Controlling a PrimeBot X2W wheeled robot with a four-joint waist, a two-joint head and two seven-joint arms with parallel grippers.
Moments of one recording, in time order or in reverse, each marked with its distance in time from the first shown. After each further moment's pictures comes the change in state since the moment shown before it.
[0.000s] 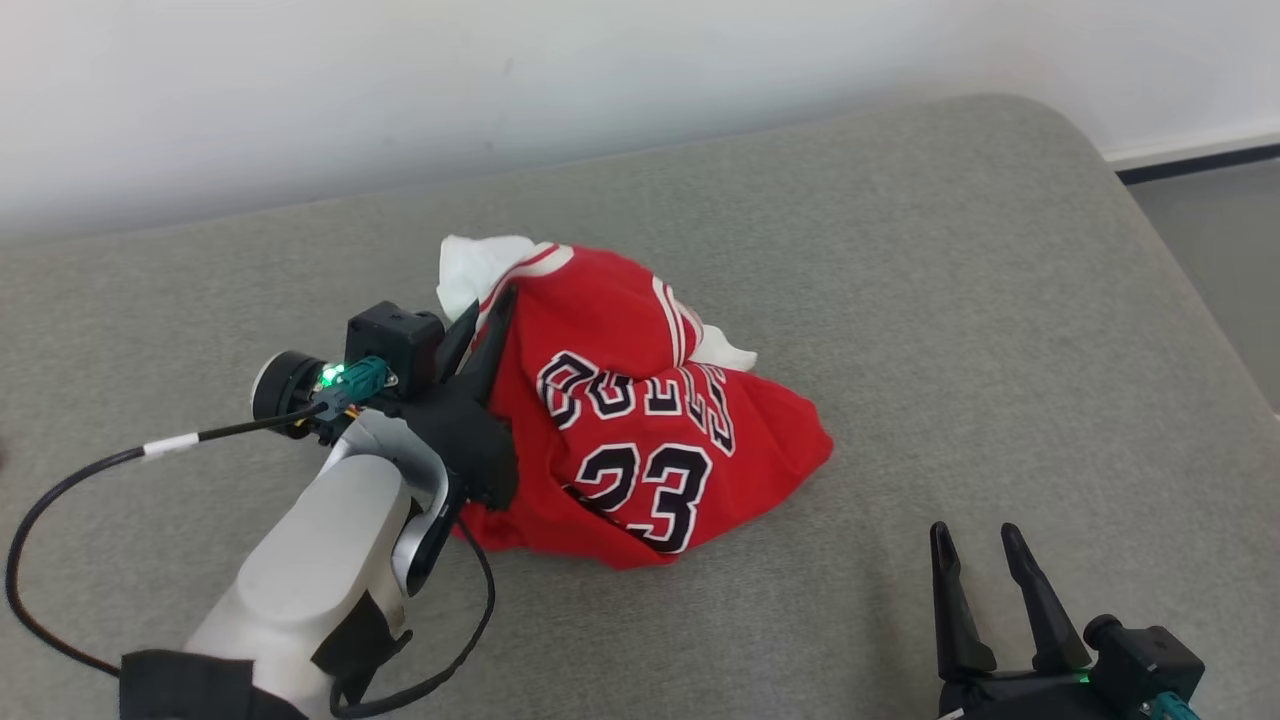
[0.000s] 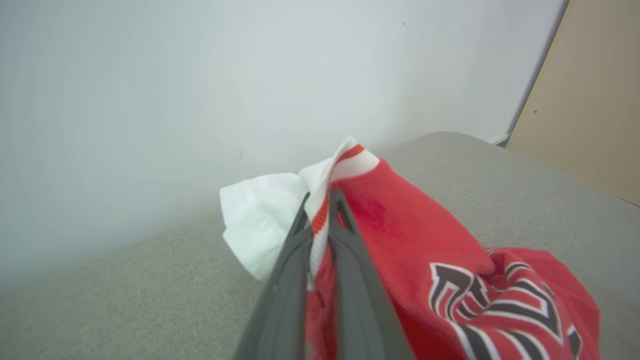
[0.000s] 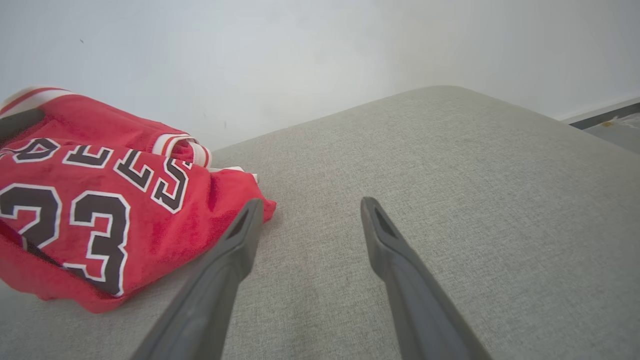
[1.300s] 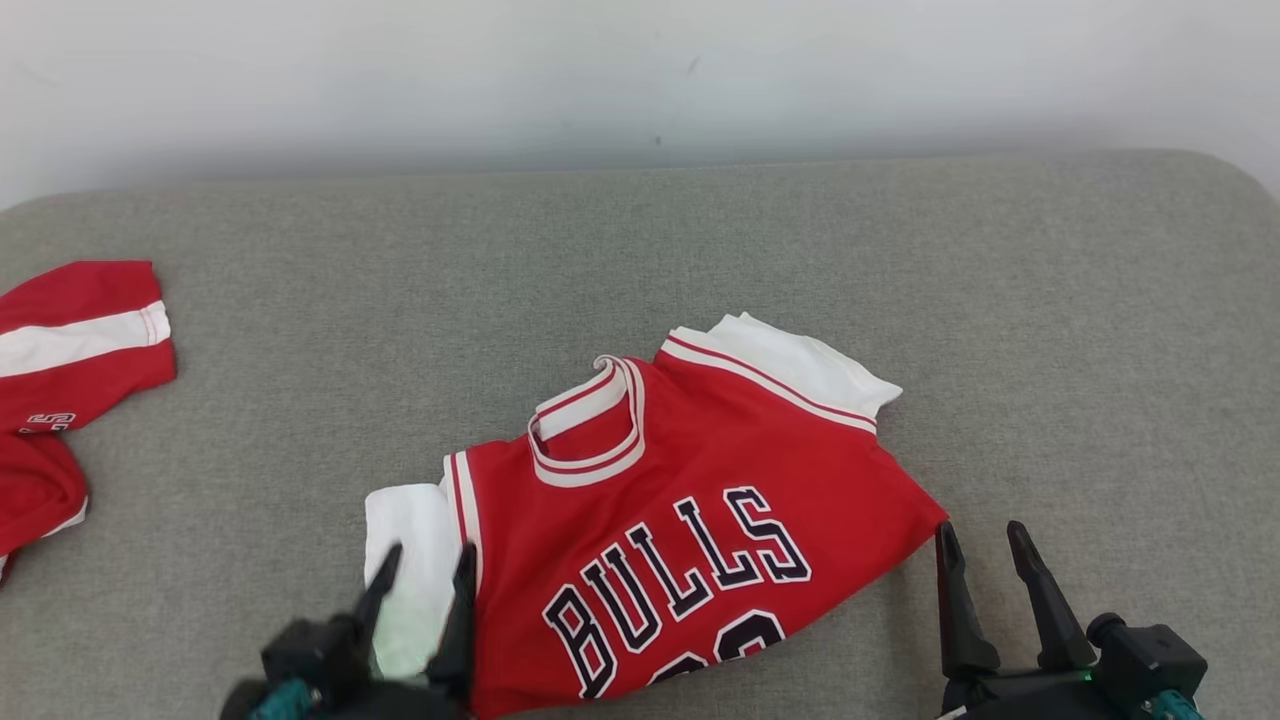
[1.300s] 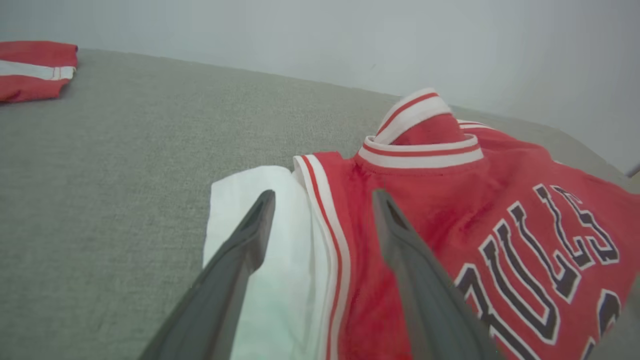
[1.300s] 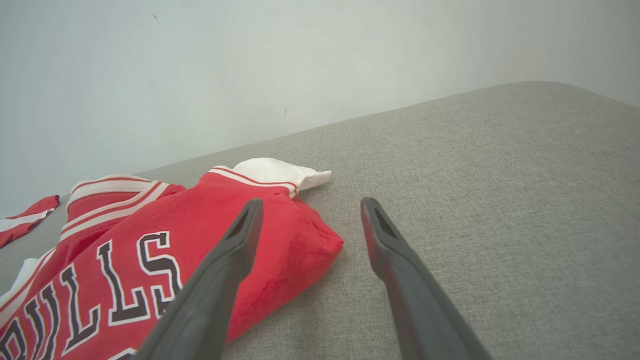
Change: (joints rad) left arm 0.696 -0.022 0.330 -0.457 0.084 0.115 -0.003; right arm 0.006 0.000 -0.015 -0.002 -0.021 0.000 0.000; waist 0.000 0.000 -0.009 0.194
